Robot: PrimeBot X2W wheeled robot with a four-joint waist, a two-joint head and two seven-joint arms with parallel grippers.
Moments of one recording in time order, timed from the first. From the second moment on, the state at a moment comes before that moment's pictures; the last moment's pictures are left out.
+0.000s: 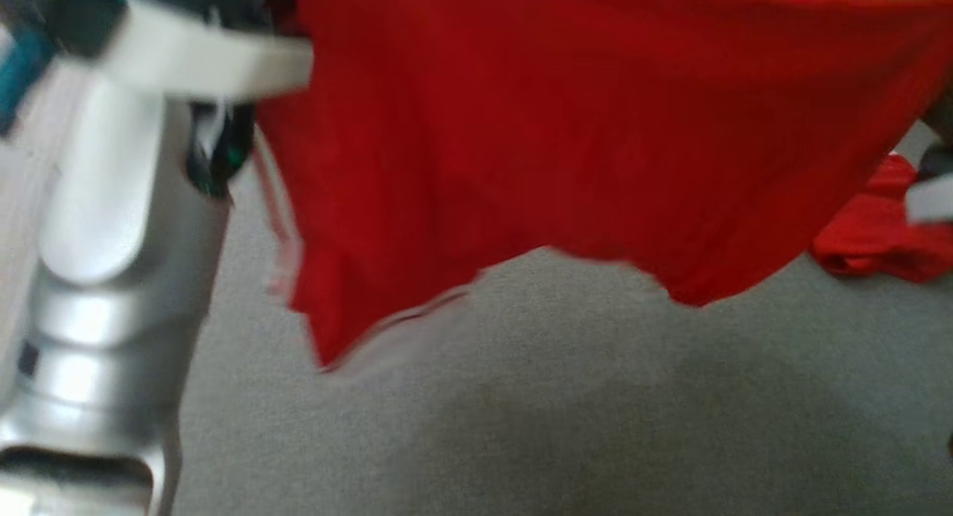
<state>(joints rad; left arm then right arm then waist) -0.88 0.17 -0.30 0.25 -0.36 -0.11 -0.19 -0.43 -0.39 0.00 0.19 0.28 0.12 -0.14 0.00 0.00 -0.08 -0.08</state>
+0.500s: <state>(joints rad) -1.21 0.15 -0.36 0.66 -0.33 -0.11 -0.07 -0.92 -0.44 0.24 0.57 0.32 0.12 -0.04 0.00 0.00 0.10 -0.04</state>
